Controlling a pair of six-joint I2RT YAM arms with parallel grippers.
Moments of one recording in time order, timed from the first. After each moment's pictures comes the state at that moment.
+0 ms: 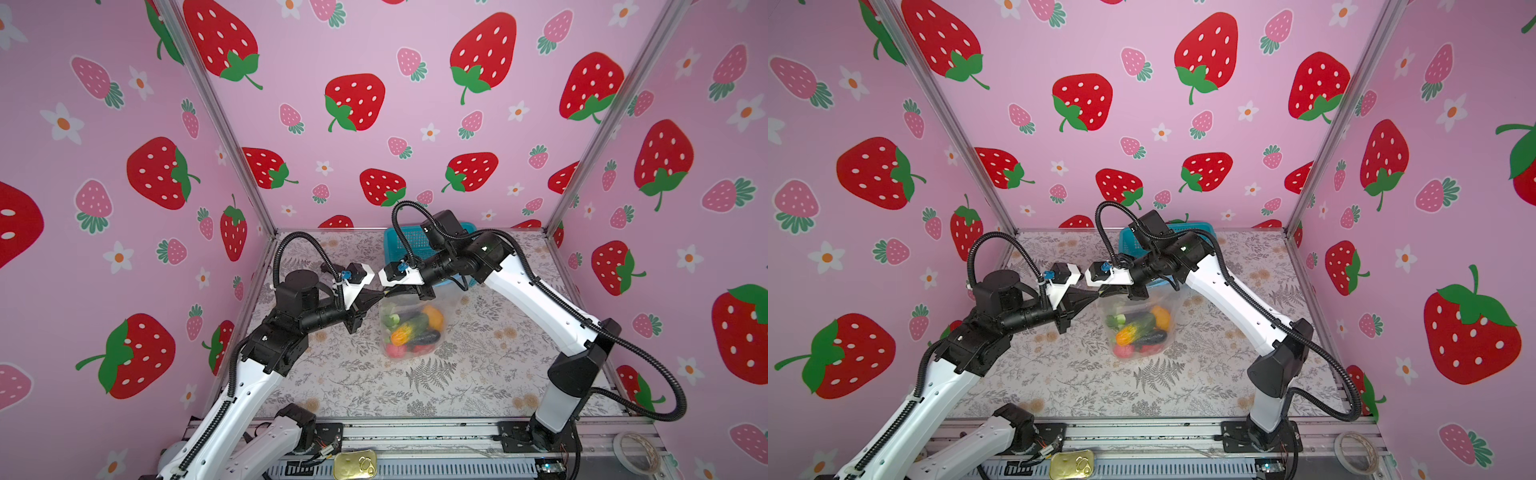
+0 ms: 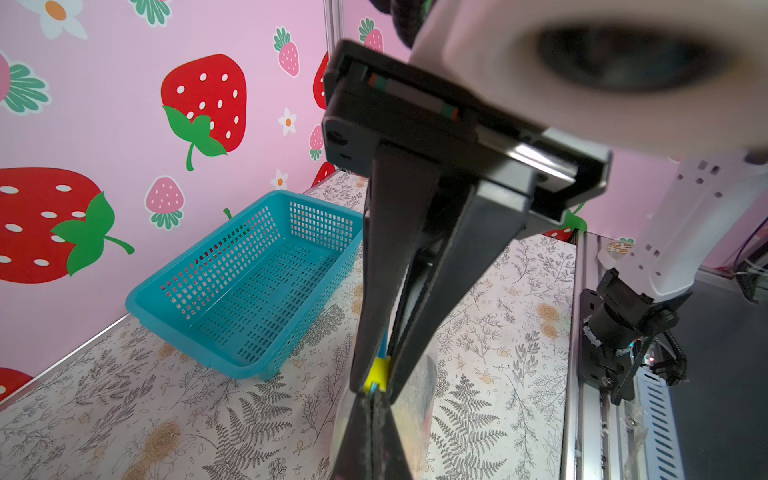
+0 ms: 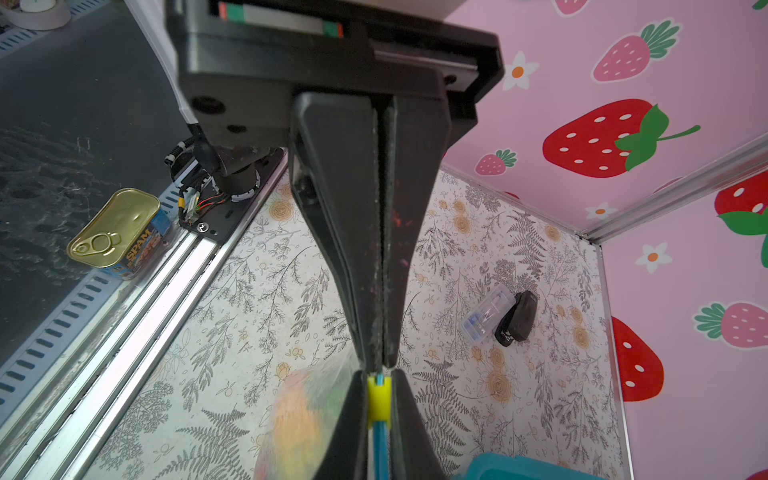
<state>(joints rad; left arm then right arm) -0.40 0.87 0.99 -0.43 0.58 0.23 0.88 1.77 1.99 -1.03 -0.72 -1.00</state>
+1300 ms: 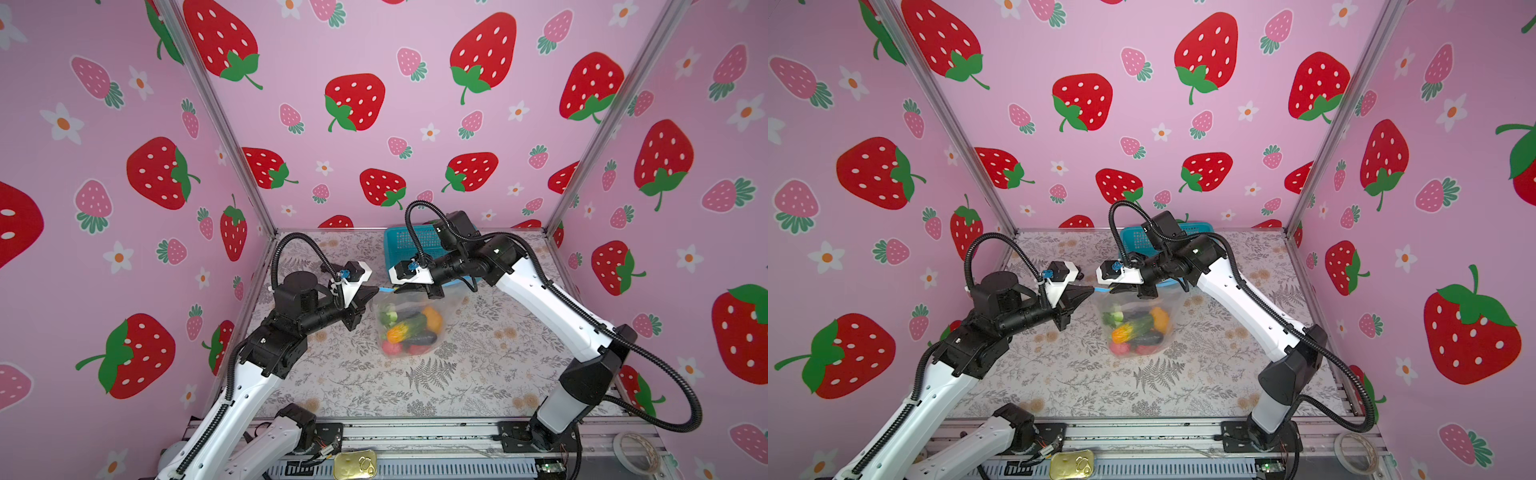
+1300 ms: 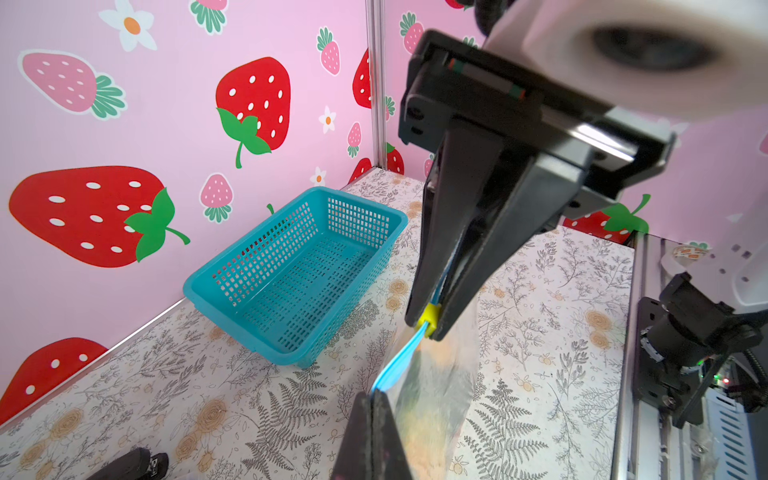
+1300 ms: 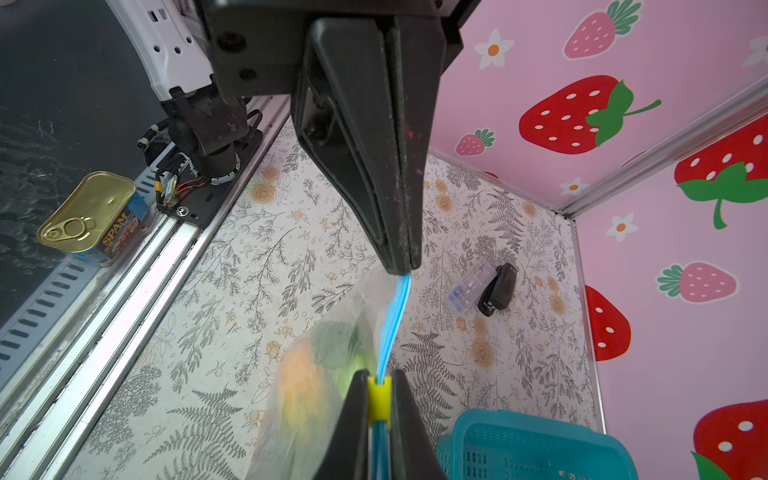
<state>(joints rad) -0.41 0.86 0.98 -0.43 0.45 0.24 0.84 1.69 1.88 -0.98 -0.69 -1.00</state>
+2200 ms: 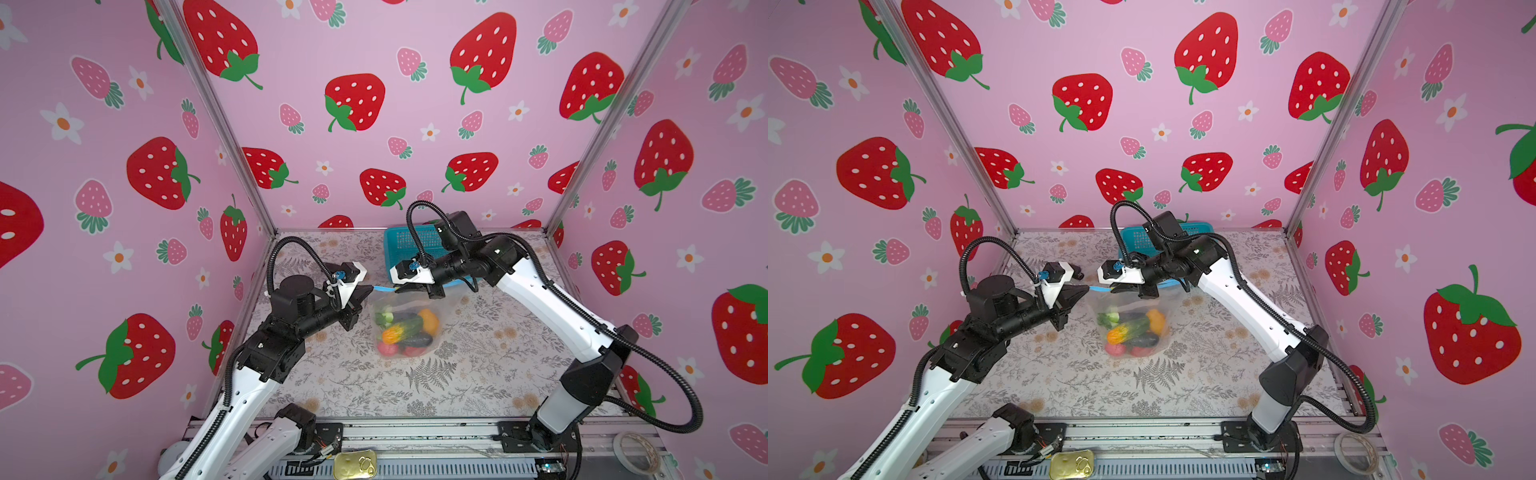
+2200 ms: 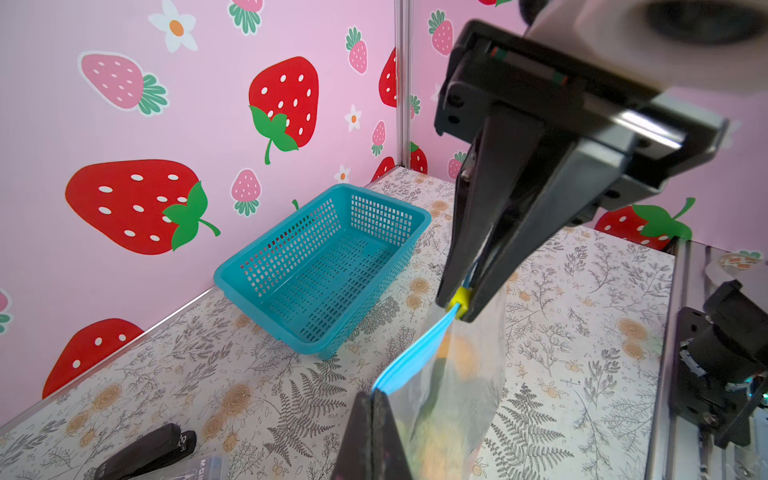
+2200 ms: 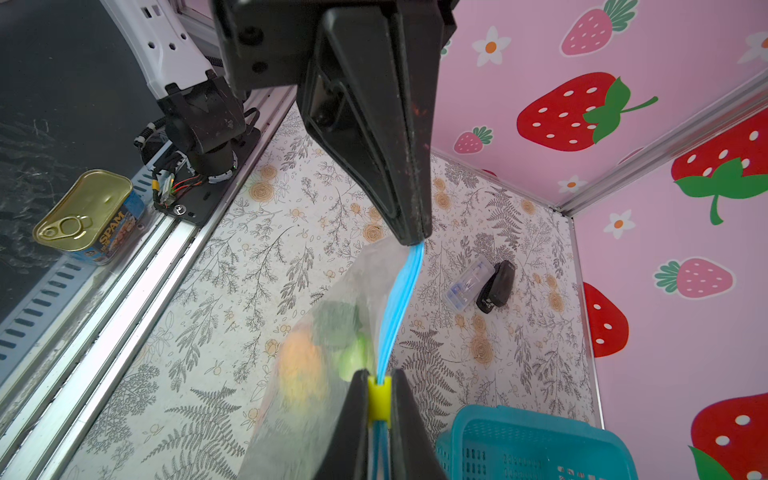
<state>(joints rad) -0.39 0.82 0.95 -0.41 0.39 0.23 0.83 1.68 1.86 -0.97 -0.69 -1.00</state>
